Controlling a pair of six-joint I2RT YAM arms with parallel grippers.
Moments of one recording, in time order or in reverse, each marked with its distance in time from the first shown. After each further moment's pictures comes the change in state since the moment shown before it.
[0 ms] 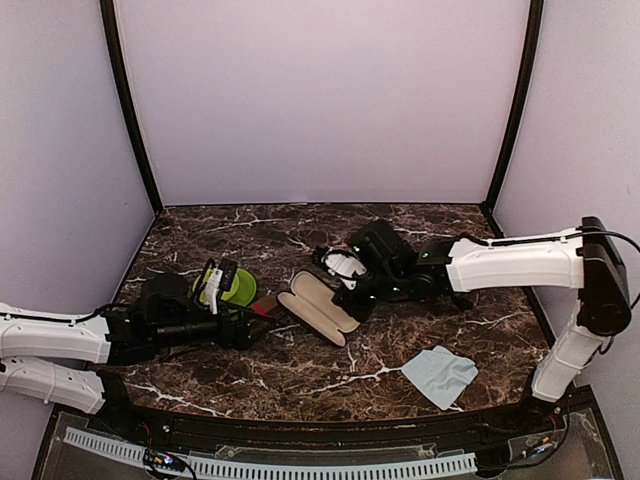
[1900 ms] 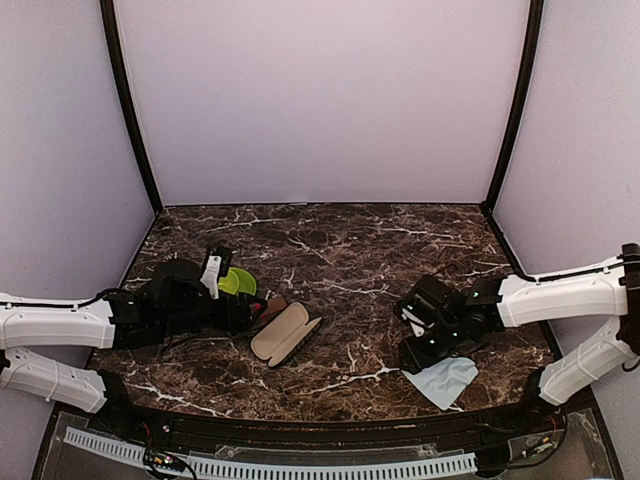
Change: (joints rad) left arm 0.036 0.050 0.130 -0.245 -0.255 -0.005; right arm -0.020 -0.262 -0.411 -0.282 -0.009 0.568
